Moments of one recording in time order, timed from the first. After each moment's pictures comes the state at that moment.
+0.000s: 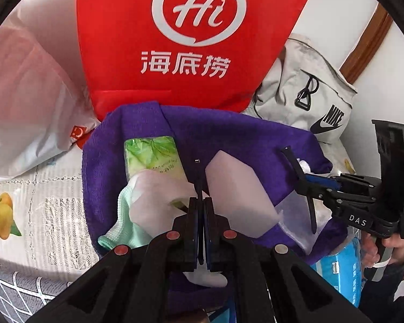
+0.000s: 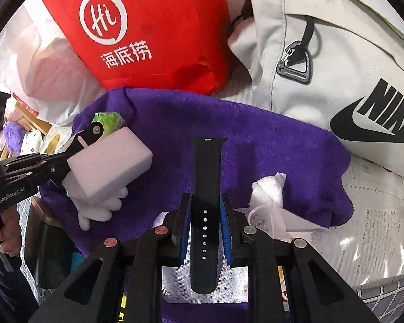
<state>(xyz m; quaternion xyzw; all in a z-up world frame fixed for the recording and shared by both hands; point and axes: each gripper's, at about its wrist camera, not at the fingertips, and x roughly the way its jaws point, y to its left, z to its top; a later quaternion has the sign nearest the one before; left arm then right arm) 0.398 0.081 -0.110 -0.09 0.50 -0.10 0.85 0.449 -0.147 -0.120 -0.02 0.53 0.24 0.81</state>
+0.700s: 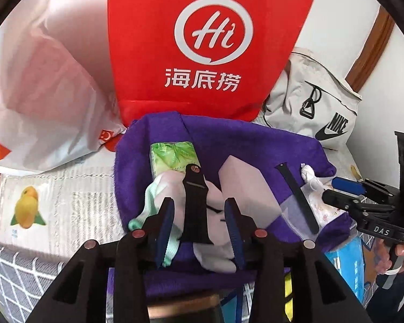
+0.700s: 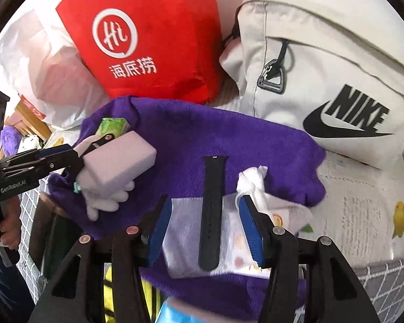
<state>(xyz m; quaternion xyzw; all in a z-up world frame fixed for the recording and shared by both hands) 0.370 0.094 -0.084 -0.07 0.48 -0.06 0.87 0.416 -0.165 -0.087 -0.01 0.50 0.23 0.84</state>
